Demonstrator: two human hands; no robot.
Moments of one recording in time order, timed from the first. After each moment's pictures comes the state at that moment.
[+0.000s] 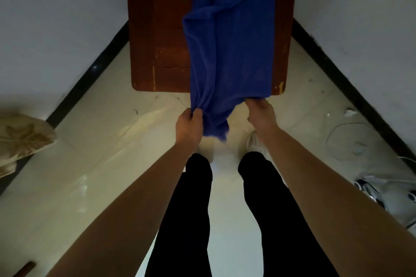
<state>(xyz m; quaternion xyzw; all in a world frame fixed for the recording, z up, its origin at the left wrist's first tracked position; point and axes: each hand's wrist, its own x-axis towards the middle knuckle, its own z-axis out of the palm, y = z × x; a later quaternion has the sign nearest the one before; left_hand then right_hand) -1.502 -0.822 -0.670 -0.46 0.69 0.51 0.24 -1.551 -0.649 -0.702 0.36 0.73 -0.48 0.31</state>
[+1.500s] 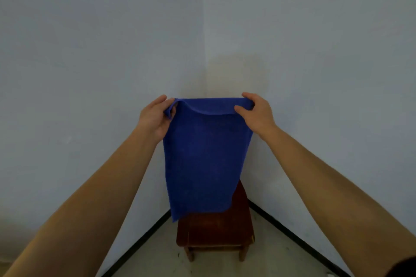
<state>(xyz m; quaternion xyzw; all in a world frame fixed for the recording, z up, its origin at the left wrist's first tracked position) -1.640 -0.936 -0.007 -0.17 0.45 0.87 -0.08 -1.679 -0.675 -0.035 -0.03 0.84 -0.52 -0.10</state>
